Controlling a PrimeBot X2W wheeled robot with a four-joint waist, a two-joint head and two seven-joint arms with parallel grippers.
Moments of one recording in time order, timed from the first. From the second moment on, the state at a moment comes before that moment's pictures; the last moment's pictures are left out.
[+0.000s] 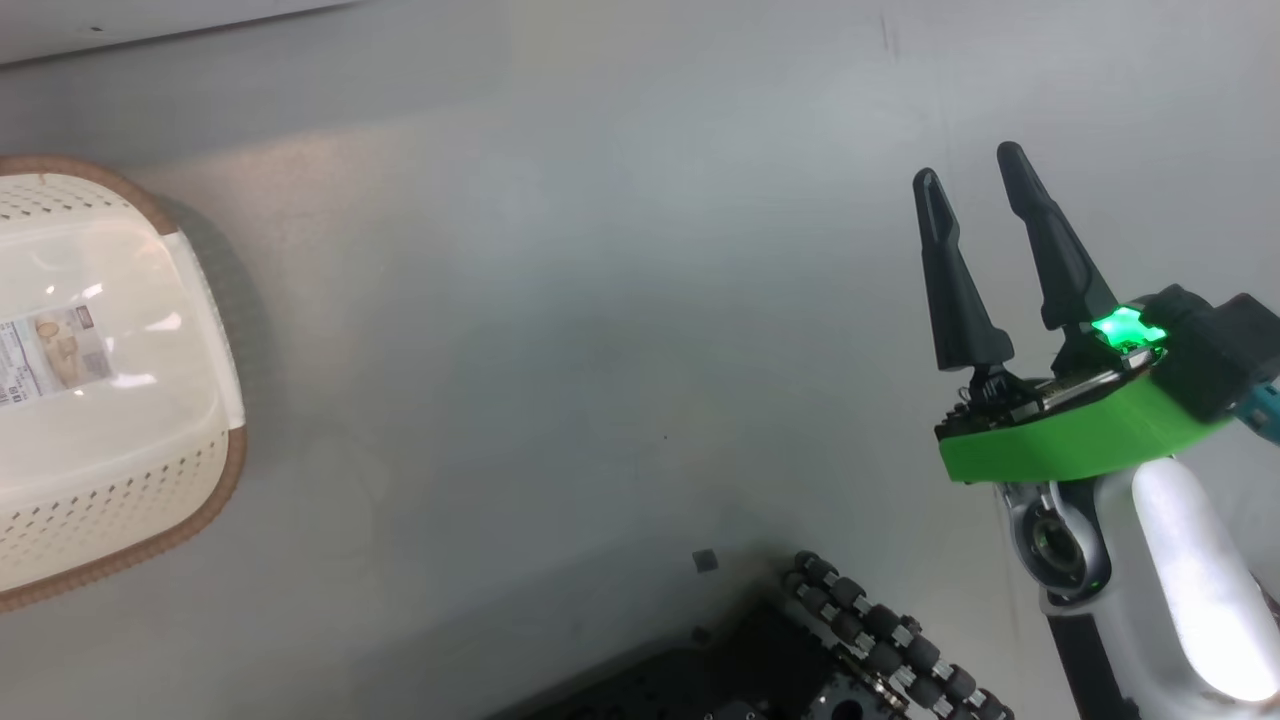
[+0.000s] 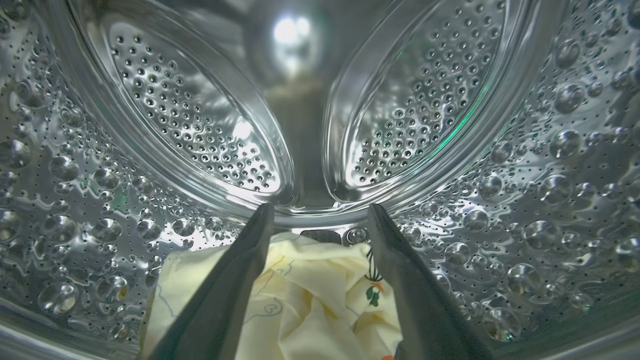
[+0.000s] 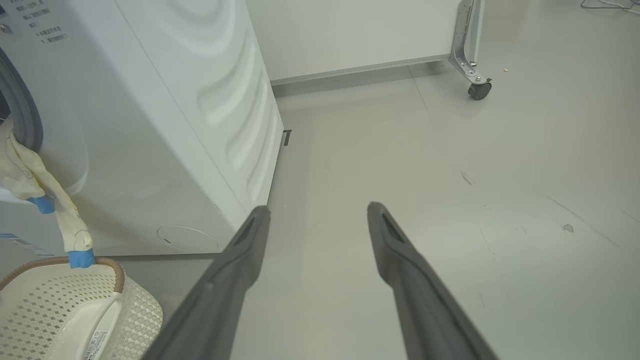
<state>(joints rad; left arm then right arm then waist) -1.76 0.58 -0.43 1.09 -0.49 -0.13 -0.13 -0.30 -0.05 0.16 -0.04 0.33 0.13 -0.25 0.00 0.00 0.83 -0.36</state>
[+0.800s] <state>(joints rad) -1.31 0.45 -0.63 0.93 -0.81 -0.13 -0.24 -0.25 -0.06 0.05 -0.03 0.20 0.13 -0.25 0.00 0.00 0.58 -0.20</state>
